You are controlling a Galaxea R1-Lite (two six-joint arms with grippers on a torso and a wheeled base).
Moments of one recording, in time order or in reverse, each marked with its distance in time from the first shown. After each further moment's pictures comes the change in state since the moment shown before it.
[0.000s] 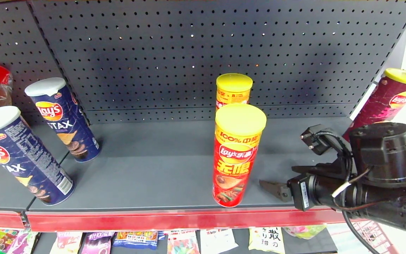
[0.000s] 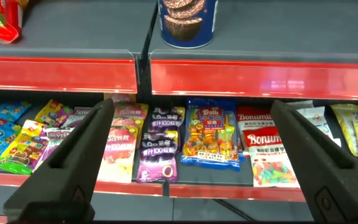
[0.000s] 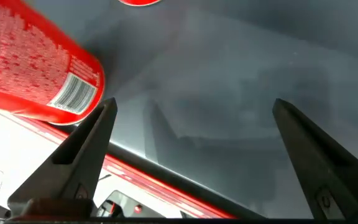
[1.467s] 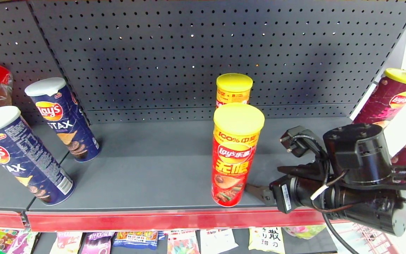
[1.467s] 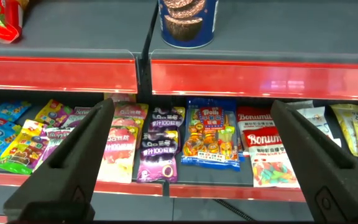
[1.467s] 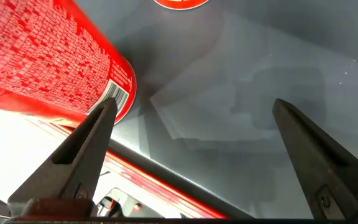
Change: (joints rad) left arm 0.000 0.000 0.000 0.000 0.000 0.000; right arm 0.086 0.066 -0.055 0.002 -0.044 0.001
